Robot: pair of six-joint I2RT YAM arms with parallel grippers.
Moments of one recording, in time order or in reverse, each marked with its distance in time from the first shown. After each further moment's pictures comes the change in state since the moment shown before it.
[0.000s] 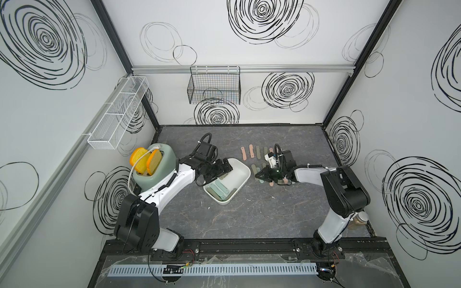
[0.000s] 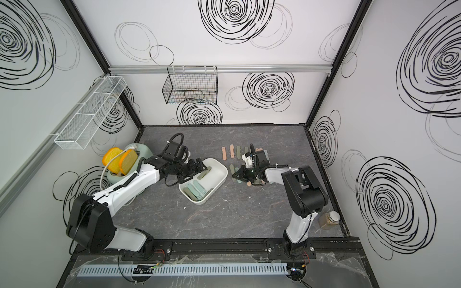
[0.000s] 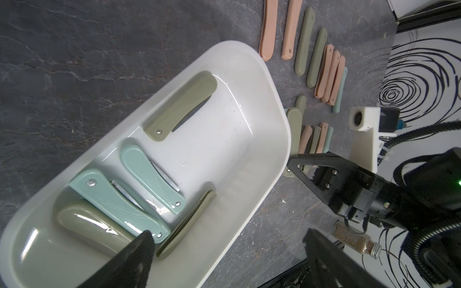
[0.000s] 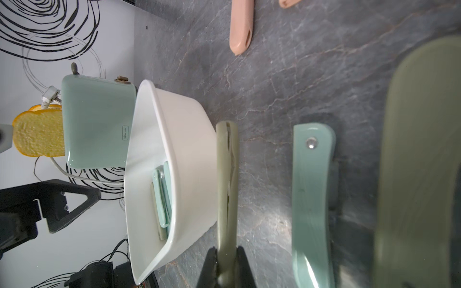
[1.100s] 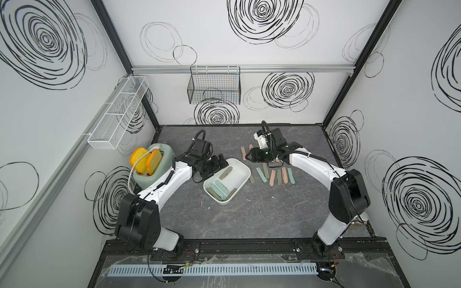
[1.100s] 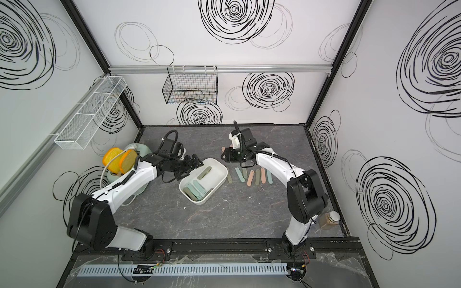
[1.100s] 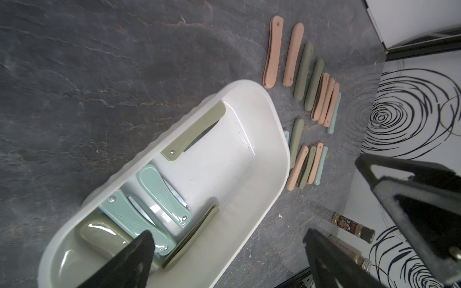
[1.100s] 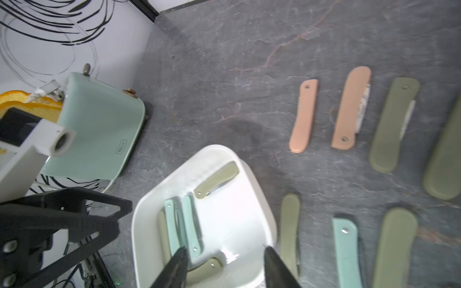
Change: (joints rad) left arm 0.091 -0.014 0.021 -0.004 0.003 0.005; right arm 0.207 -0.055 0.523 -0.498 0.362 -0.196
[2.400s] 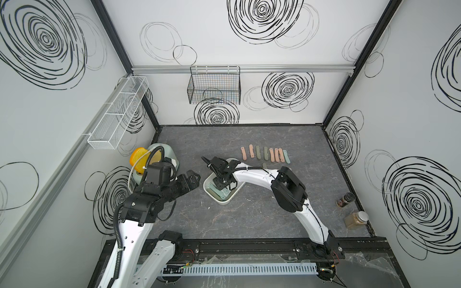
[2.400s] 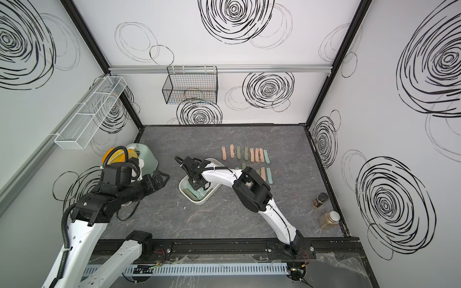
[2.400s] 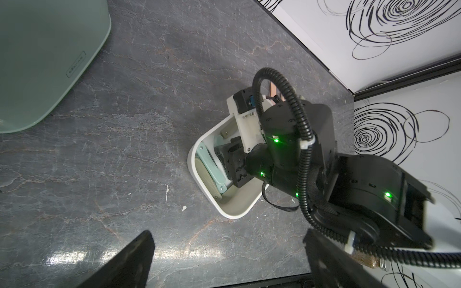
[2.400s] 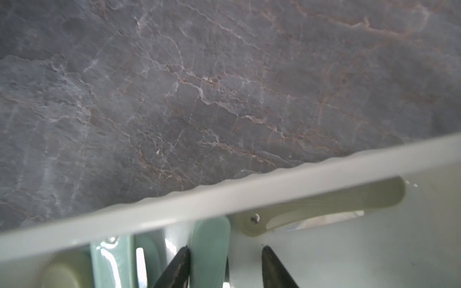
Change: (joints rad) left arm 0.161 -0.680 -0.066 -0.440 -0.119 0.150; right arm 0.433 0.581 0.450 -0.226 0.516 -0.106
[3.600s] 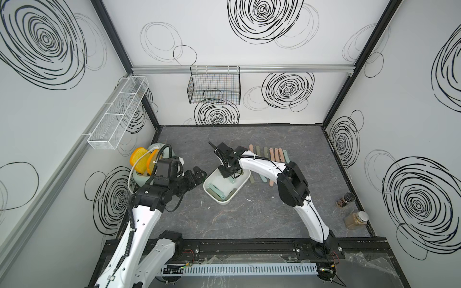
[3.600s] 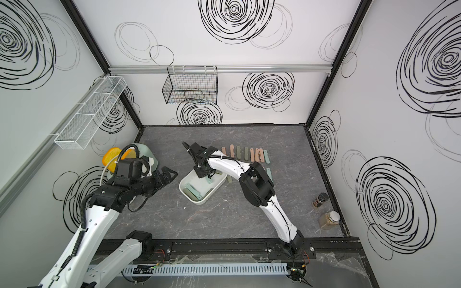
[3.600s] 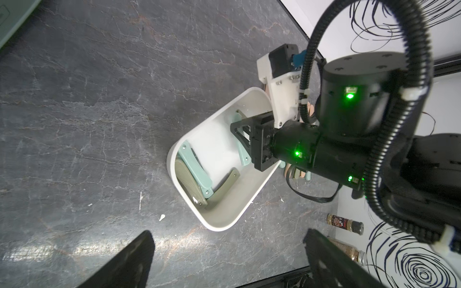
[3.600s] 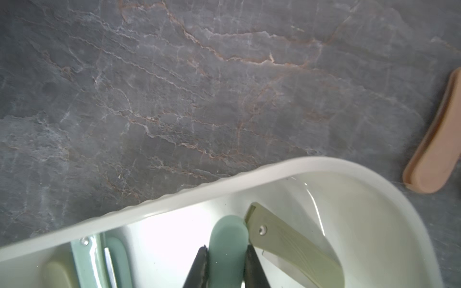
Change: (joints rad) left arm -0.003 0.108 -0.103 0.189 0.100 -0.067; right arm -0.122 -0.005 0.167 -0.176 -0.062 -0.005
